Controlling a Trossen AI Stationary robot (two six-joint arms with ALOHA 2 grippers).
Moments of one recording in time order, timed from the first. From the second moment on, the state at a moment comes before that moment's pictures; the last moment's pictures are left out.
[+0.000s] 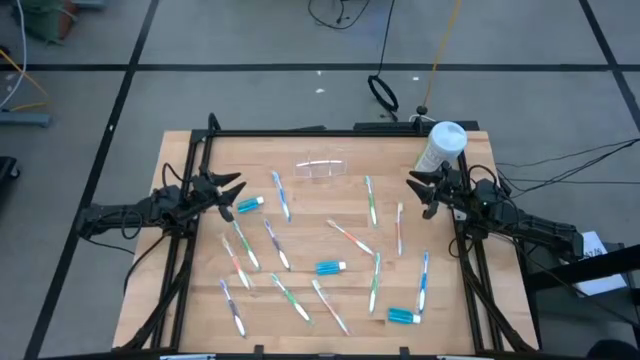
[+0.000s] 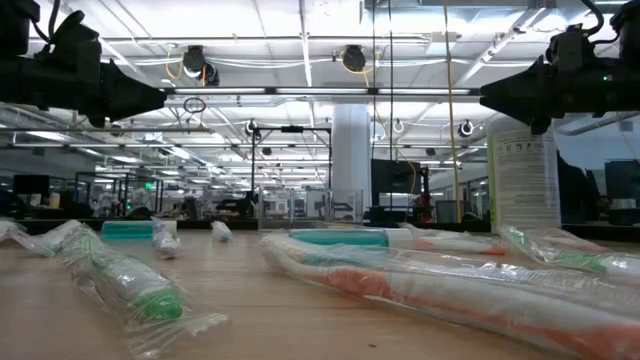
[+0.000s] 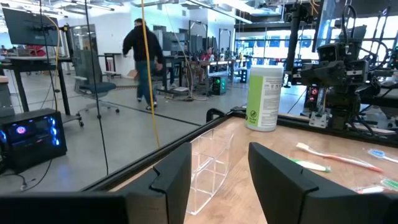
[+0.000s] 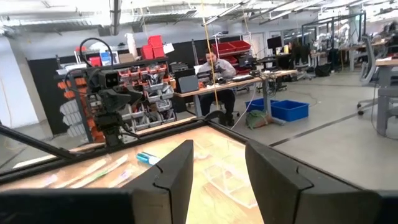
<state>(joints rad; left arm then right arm) 0.05 0.01 0.02 0.09 -0.47 0.02 -0.32 0.01 0.02 0.13 0.08 0.15</state>
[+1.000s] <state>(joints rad) 0.05 0.30 0.28 -0.15 -0.50 -0.06 -0.32 0.19 0.02 0.35 0.03 0.14</state>
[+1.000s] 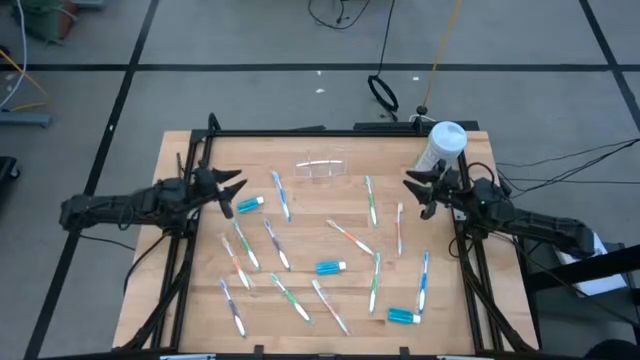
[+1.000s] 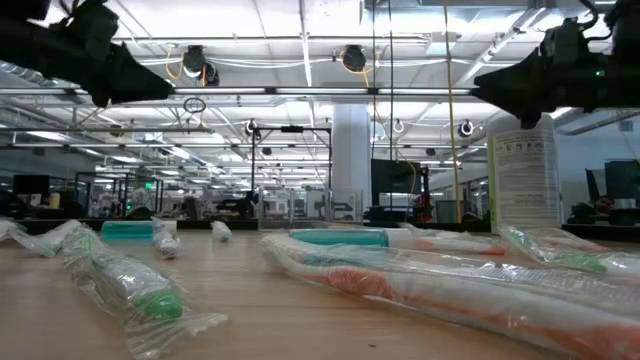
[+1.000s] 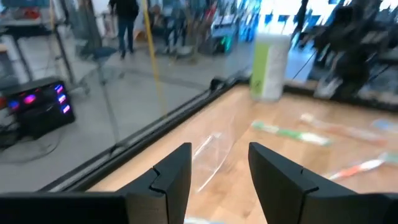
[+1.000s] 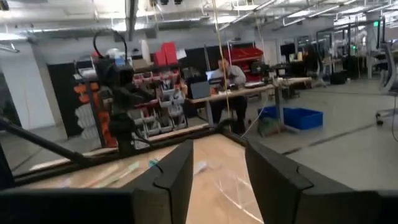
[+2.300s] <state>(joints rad) -0.33 1.47 0.94 -1.26 -0.24 -1.97 -0.32 0.38 0.02 0.55 0.05 -0.04</state>
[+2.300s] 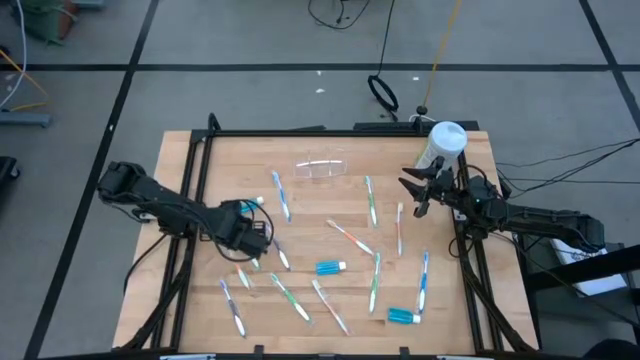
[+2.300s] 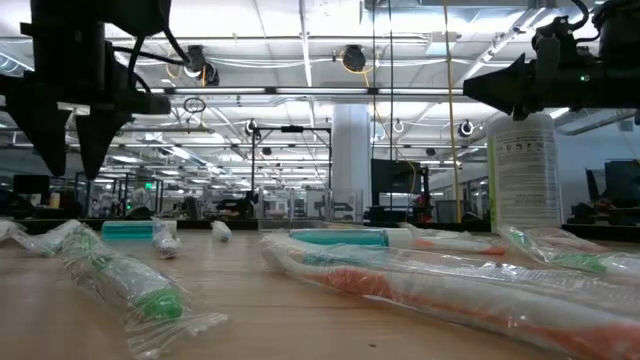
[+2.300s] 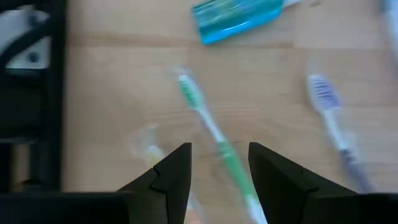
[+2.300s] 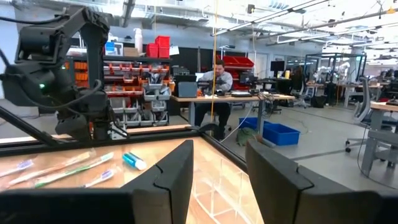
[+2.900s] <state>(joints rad) -0.38 1.47 0.72 -1.00 -0.18 -2.12 -0.32 0.39 0.02 0.54 0.05 -0.04</state>
